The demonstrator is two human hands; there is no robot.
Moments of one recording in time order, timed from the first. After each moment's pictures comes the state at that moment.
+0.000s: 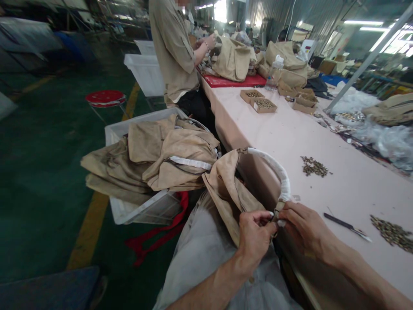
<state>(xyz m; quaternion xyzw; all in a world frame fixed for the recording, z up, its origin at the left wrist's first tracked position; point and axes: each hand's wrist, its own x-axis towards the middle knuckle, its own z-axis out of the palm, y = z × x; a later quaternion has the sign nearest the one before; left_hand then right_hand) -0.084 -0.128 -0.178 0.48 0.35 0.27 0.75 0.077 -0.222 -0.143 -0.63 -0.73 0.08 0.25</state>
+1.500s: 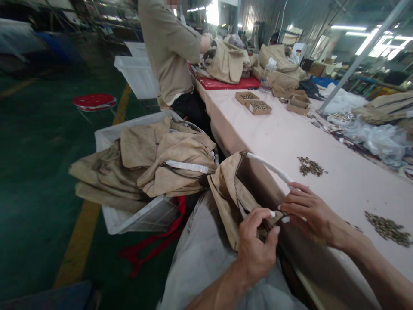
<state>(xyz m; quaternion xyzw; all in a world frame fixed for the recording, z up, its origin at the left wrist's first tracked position) -0.117 -0.121 -0.157 0.66 0.22 0.39 0.61 0.099 -0.198 -0.096 -0.57 -0.80 0.05 0.19</state>
